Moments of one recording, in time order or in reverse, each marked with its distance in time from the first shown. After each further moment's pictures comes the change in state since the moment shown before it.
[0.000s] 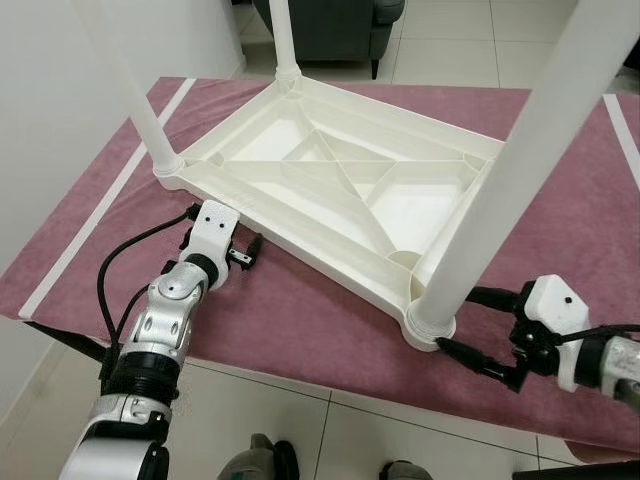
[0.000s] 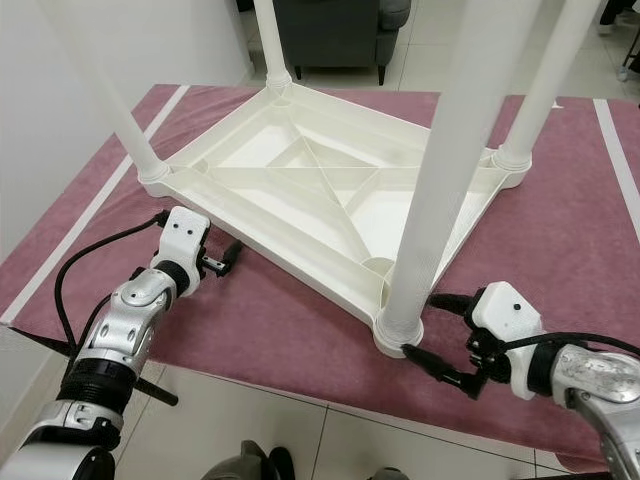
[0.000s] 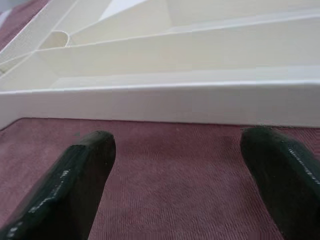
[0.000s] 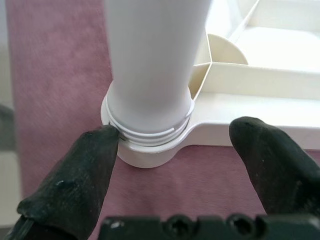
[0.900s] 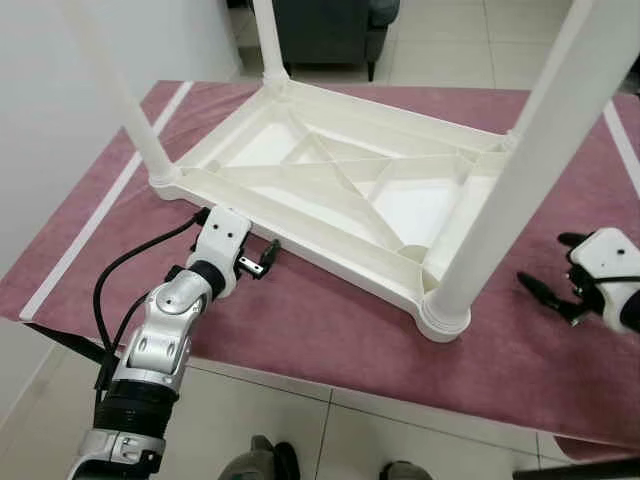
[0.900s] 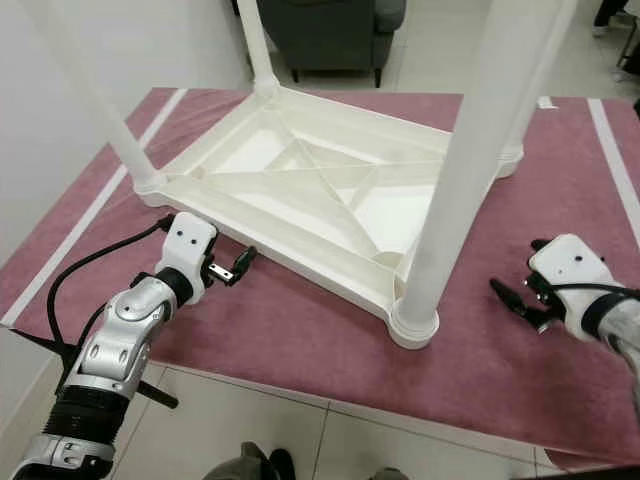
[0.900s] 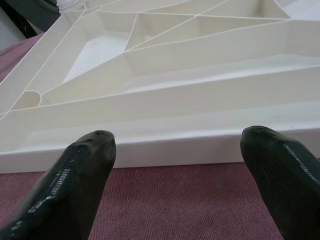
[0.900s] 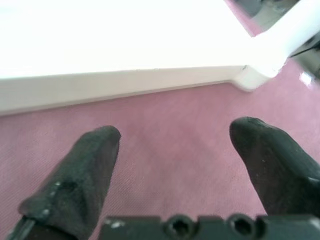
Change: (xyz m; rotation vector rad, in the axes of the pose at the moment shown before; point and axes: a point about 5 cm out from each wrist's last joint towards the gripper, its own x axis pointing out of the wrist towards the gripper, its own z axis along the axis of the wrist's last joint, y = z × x) left arm -0.009 -0.015 0.028 0.010 -0.108 -0.100; right arm -0.001 -0.088 -0.020 -0.088 0.100 -0.570
